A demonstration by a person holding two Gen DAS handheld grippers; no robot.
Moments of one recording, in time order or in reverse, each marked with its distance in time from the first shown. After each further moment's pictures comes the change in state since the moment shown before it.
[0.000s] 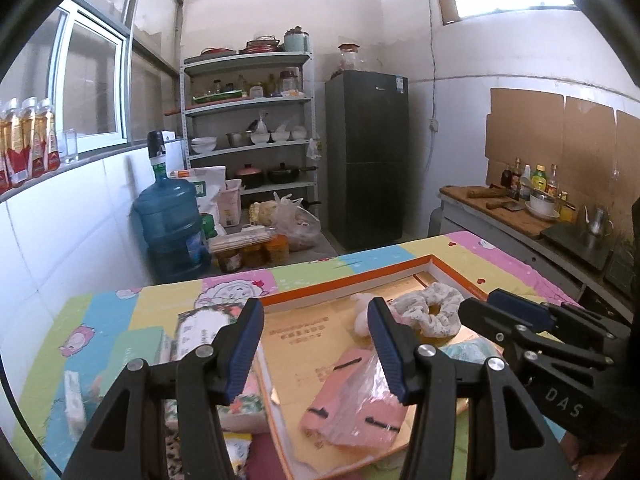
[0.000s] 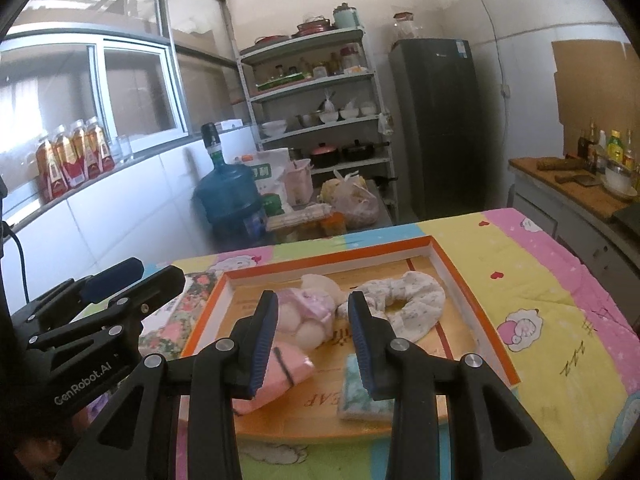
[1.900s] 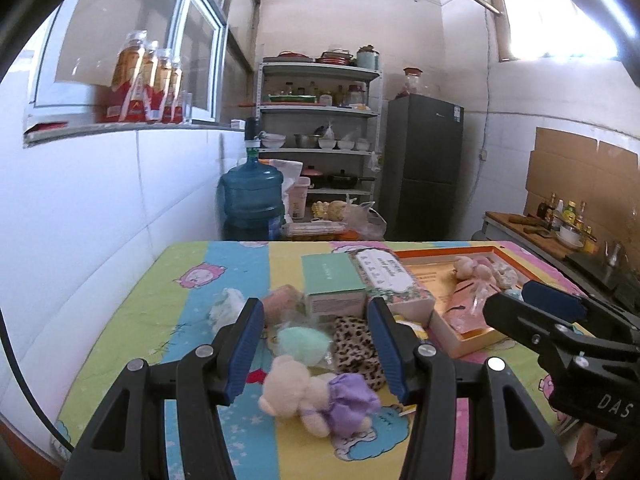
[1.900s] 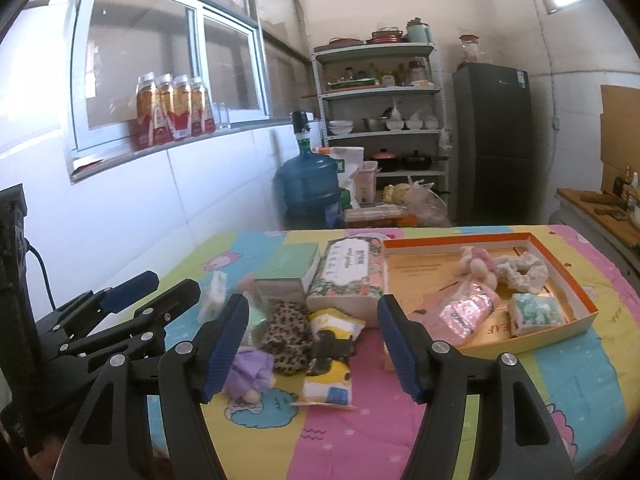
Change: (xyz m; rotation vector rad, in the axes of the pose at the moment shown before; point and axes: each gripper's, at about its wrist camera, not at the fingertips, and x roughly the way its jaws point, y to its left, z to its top) left arm -0.140 0.168 -0.091 -0.158 -0.044 0.119; right arm -0.062 0.202 -0.064 -0.143 -0.010 0.119
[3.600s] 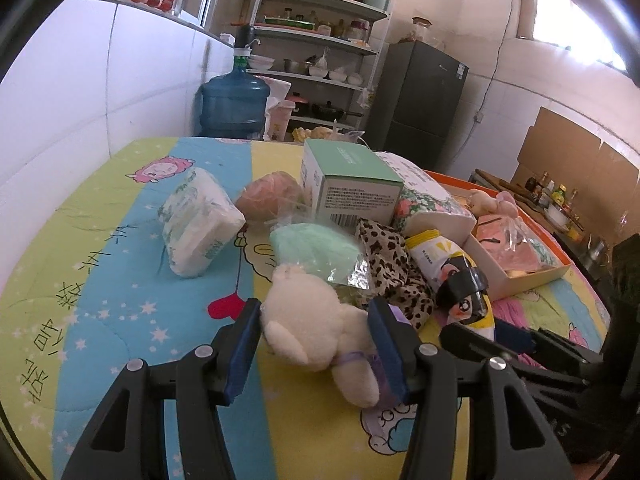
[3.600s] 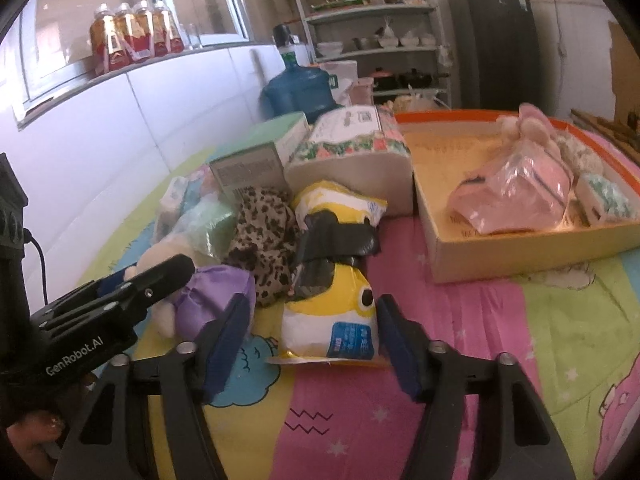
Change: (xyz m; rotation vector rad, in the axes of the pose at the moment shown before) left arm 0.097 0.032 -0.060 -0.106 0.256 -0.136; right arm 0.105 -0.018 -0.071 0.105 0.272 0.001
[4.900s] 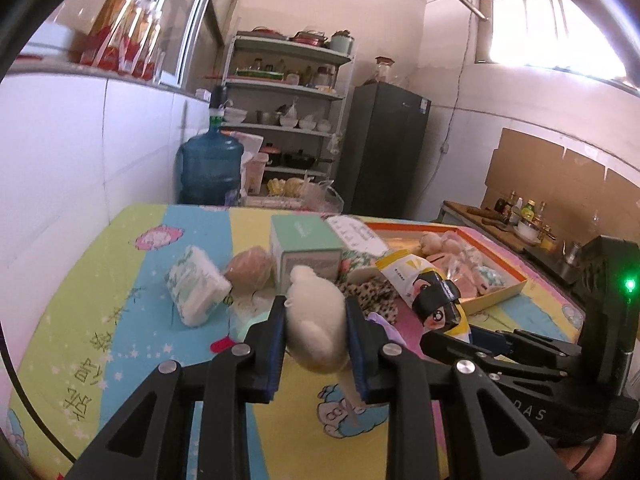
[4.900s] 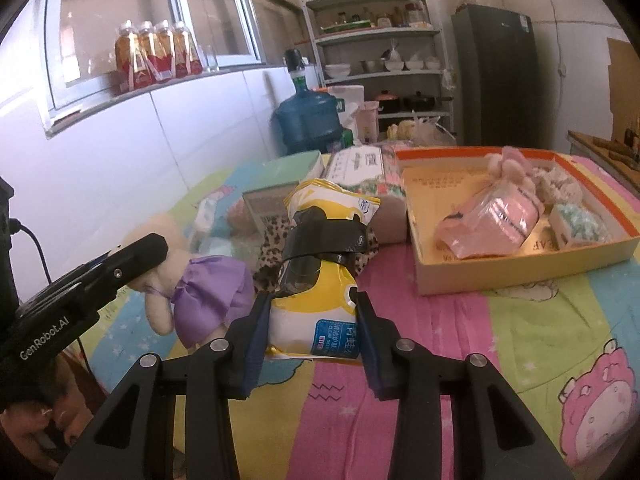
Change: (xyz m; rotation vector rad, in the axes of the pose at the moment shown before) left arm -0.081 -0.025 0.011 0.091 -0.184 -0.072; right arm -0.060 0.012 0.002 -0.043 -0.096 0.025
